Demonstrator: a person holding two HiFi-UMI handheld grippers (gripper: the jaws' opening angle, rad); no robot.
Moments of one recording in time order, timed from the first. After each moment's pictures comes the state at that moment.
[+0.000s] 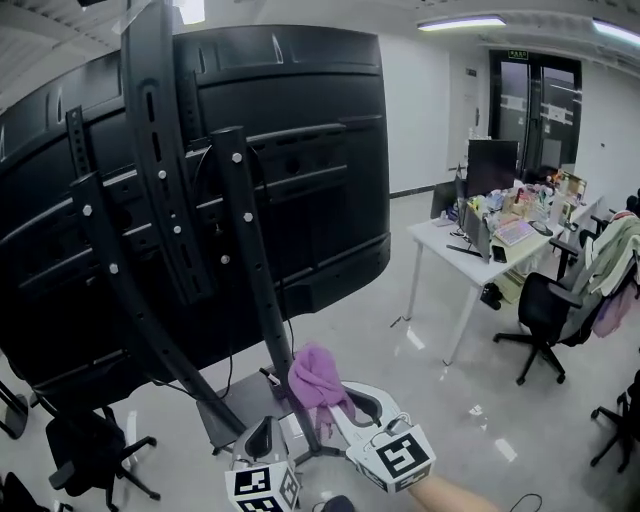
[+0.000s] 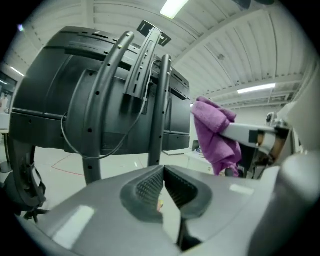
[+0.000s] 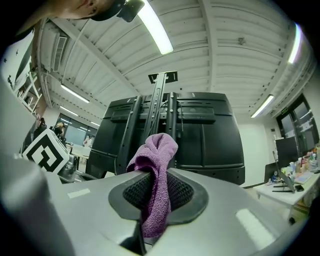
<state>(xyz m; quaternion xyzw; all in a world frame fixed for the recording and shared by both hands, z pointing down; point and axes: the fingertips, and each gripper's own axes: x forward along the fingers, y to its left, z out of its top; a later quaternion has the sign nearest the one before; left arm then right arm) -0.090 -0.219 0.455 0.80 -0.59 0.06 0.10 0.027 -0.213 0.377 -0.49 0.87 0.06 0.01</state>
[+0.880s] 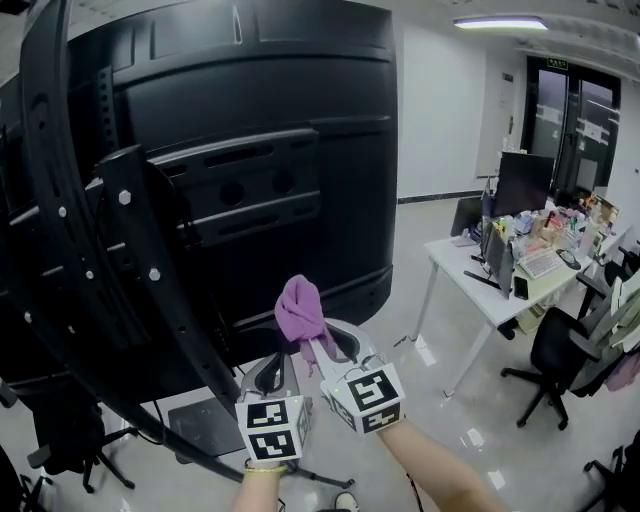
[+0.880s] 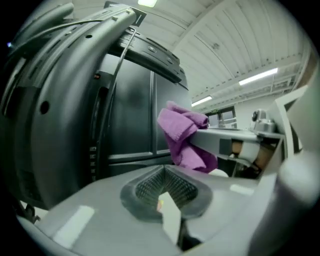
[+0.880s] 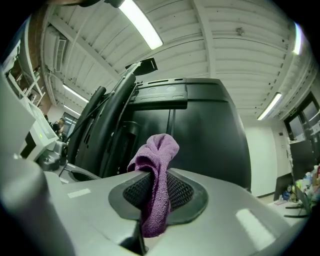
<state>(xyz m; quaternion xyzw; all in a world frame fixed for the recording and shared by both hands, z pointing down) 0.059 -0.445 0.392 0.79 -0.61 0.07 0.04 0.120 -0.459 0.336 -0.47 0.88 0.10 0.02</state>
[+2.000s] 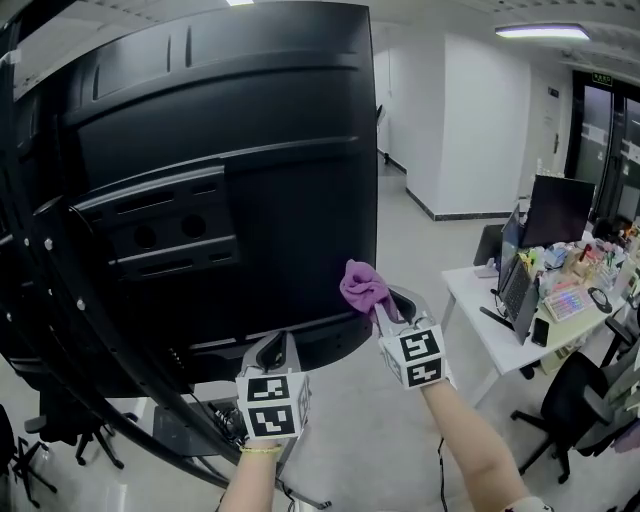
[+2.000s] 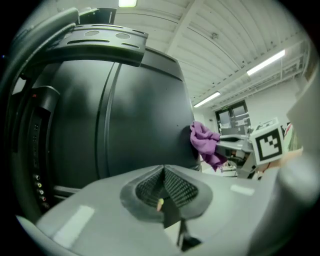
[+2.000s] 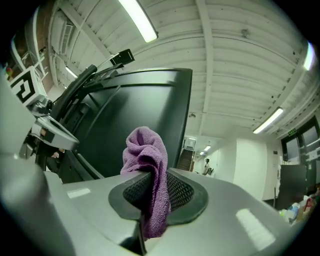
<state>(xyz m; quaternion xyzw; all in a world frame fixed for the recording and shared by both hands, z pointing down) 0.168 -0.542 0.342 0.74 -0.67 0.07 0.01 0.335 -0.628 0.319 -0.50 0.85 0.16 -0.04</state>
